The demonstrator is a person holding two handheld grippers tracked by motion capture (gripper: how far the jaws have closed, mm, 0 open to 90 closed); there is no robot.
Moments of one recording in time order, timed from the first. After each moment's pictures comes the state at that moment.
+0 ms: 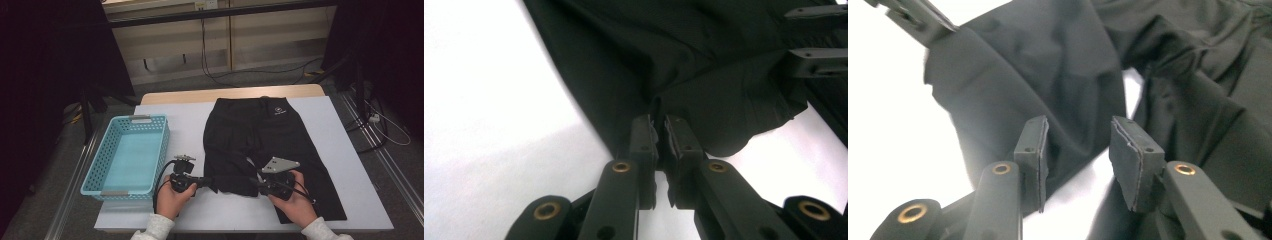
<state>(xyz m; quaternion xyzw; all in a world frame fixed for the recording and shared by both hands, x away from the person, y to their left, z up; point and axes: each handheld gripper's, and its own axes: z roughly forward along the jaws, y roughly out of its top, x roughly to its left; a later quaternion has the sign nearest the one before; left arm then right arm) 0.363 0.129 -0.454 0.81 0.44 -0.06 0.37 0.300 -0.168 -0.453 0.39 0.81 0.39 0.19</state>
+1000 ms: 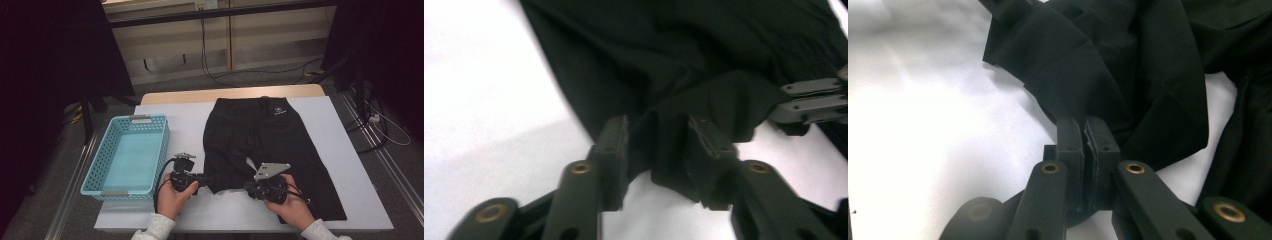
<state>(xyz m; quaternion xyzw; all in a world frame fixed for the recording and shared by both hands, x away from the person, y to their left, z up) 0.363 0.126 -0.441 0.81 0.44 -0.04 0.39 0.298 -0.151 -0.459 0.33 0.85 0.40 0.12</state>
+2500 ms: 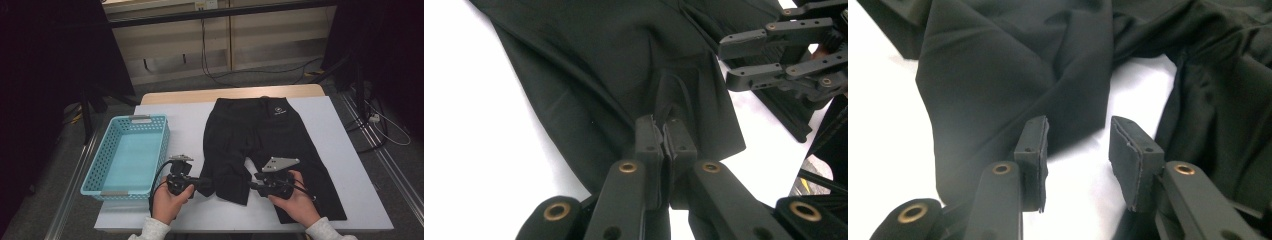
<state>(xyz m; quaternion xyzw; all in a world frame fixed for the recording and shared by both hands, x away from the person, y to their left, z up) 0.350 0.131 -0.432 0.82 0.41 -0.07 0.40 0.309 -0.169 -0.459 0.39 0.82 0.40 0.12</state>
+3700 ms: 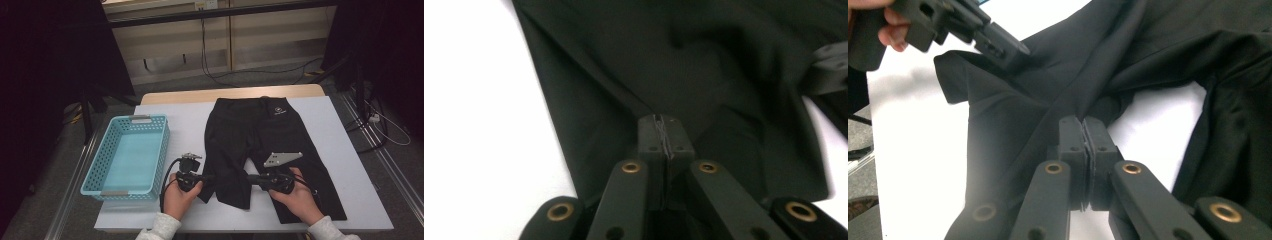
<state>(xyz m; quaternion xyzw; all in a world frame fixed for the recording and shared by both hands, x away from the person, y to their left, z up) 0.365 0.114 -0.446 0.81 0.45 -0.04 0.37 0.314 -0.173 -0.450 0.37 0.81 0.45 0.07</state>
